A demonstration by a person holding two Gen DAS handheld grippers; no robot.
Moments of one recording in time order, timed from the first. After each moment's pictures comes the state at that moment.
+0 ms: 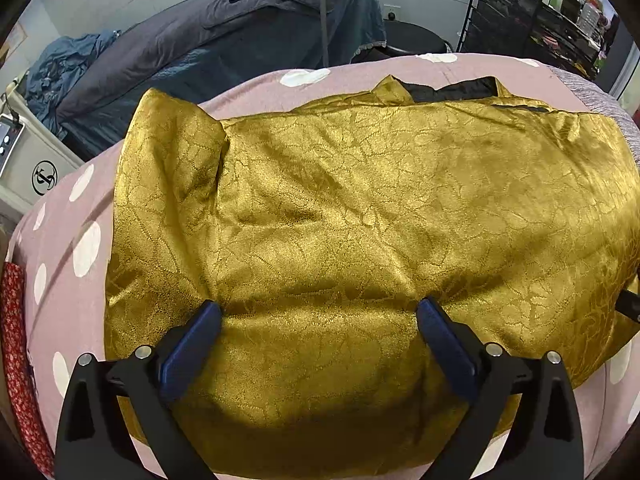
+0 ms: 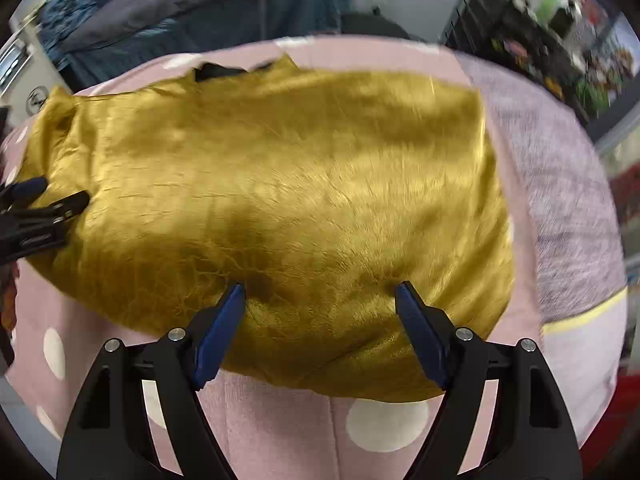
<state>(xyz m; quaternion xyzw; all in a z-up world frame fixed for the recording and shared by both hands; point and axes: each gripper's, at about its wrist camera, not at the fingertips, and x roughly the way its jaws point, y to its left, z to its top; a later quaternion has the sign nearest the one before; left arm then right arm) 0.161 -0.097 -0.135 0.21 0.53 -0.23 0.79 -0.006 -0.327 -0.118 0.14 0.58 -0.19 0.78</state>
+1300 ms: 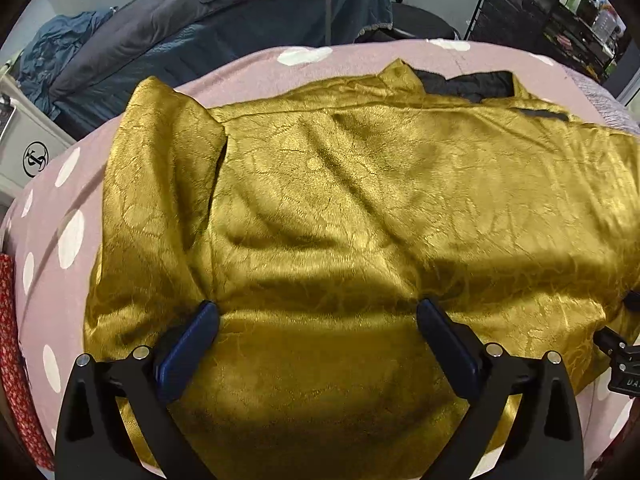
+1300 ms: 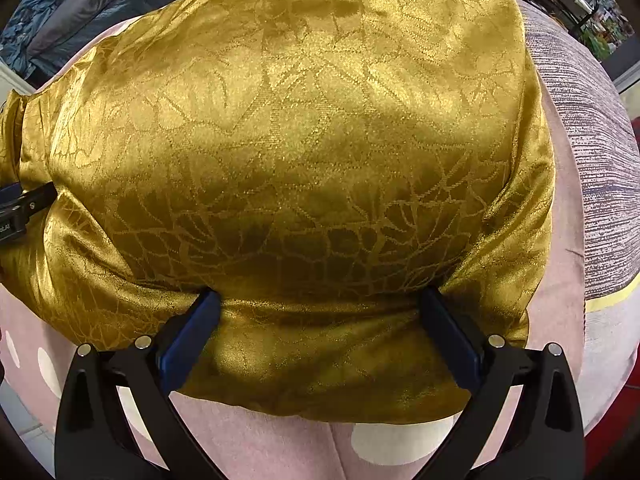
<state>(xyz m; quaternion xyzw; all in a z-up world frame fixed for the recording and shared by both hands) 0.166 -0.099 -0.136 0.19 0.56 -0.22 0.77 0.002 -0.342 -0.177 0.16 0.63 -0.20 0.73</state>
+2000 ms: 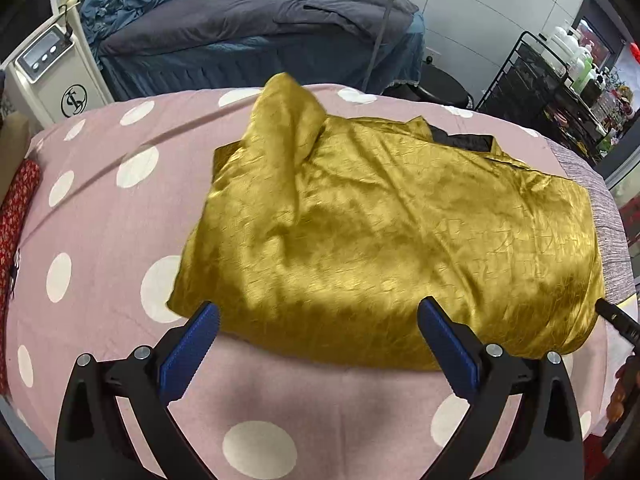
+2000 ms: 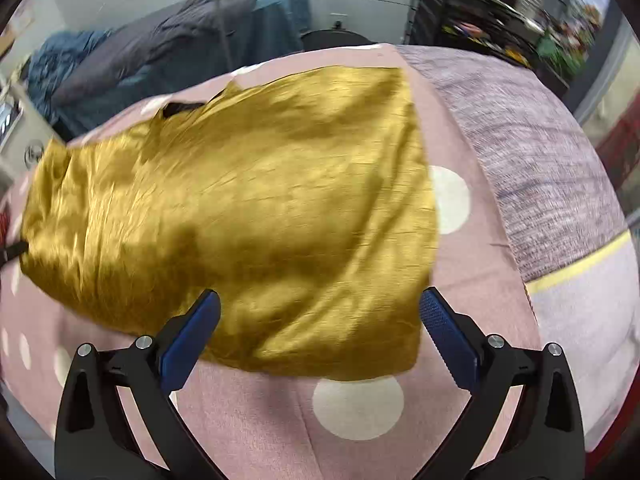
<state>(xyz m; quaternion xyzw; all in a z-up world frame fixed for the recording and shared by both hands) 0.110 -0.004 -0.071 0.07 0.54 -0.19 0.82 -0.102 -0.345 -0.102 0.18 0.50 -0.23 0.81</state>
